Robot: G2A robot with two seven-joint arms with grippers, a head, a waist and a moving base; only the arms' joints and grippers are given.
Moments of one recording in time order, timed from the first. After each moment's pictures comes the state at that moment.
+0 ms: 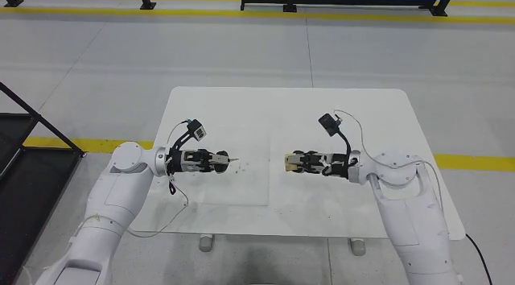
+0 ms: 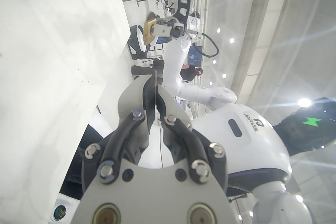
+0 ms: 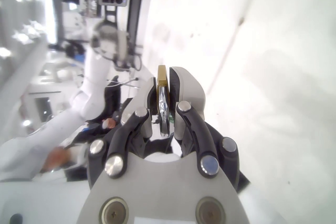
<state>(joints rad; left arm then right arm) 1.13 -1.09 -1.36 -1.09 -0.55 -0.28 -1.54 -1.21 -1.34 1.35 -1.57 -0.14 0.05 1.25</state>
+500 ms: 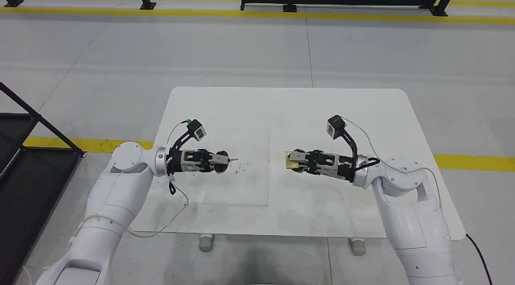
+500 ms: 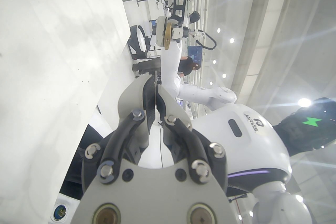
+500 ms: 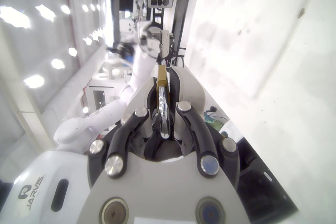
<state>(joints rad) 1.13 -1.09 -1.36 -1.09 -0.55 -0.28 -1.54 -1.23 -1.34 1.37 -1.50 0.09 0.02 1.24</state>
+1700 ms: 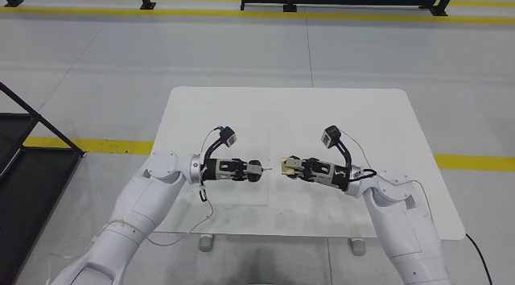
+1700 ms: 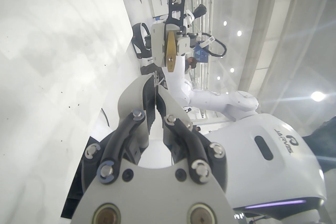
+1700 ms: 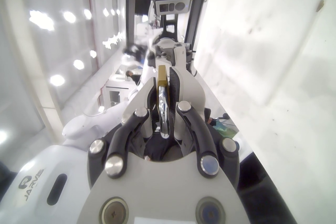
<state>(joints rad) 1.15 -1.13 -1.16 -1.21 -0.49 -0.33 -1.31 -1.25 -1.32 1.30 -1.41 0.22 -0.12 1.18</state>
